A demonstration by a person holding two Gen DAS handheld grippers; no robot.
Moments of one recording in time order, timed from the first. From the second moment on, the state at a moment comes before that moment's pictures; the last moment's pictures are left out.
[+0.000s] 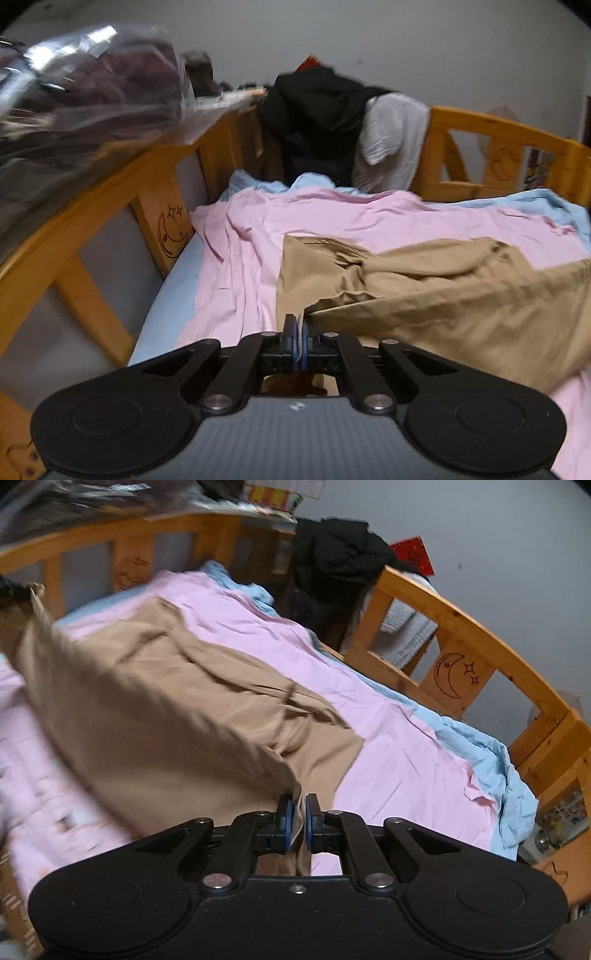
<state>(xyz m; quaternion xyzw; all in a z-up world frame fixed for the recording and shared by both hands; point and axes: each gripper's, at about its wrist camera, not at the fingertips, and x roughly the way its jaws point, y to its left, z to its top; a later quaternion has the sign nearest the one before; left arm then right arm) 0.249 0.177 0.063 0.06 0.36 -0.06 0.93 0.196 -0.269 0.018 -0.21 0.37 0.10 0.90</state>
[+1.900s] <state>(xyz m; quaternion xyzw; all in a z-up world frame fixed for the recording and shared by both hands) 0.243 0.245 -0.054 -0.07 0.45 0.07 0.89 0.212 -0.352 -0.101 0.11 0.34 -0.08 0.93</state>
